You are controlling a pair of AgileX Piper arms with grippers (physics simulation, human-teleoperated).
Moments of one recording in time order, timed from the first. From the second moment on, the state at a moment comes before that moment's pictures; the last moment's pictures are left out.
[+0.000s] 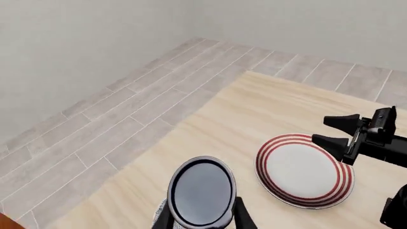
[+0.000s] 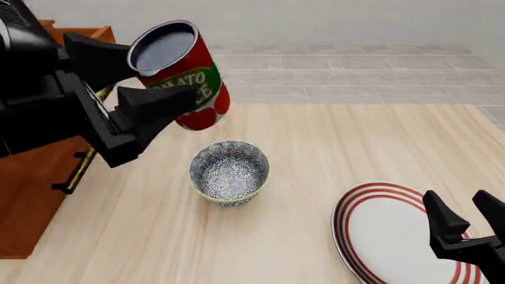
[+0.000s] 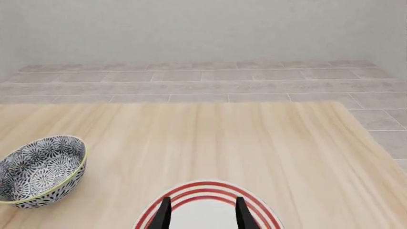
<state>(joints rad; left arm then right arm) -0.79 0.86 -0.93 0.32 0.18 0.04 0.36 0.00 -0.19 0.03</state>
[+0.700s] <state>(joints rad) -0.46 0.76 -1.25 0.65 0.19 0.01 0.35 0.00 -0.19 0.04</state>
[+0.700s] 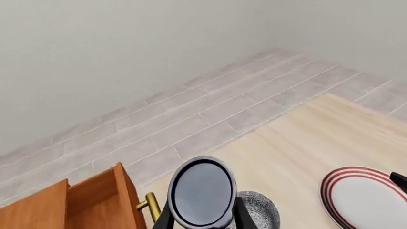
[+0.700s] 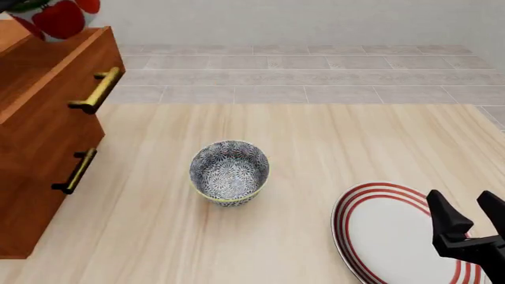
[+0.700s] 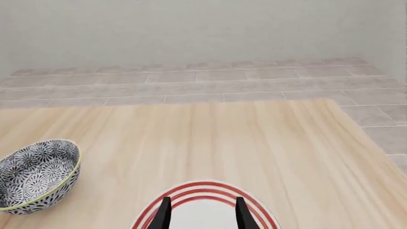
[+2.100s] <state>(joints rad) 0.13 1.05 -1.33 0.77 0.26 0.00 0.37 0.00 -0.19 0.04</state>
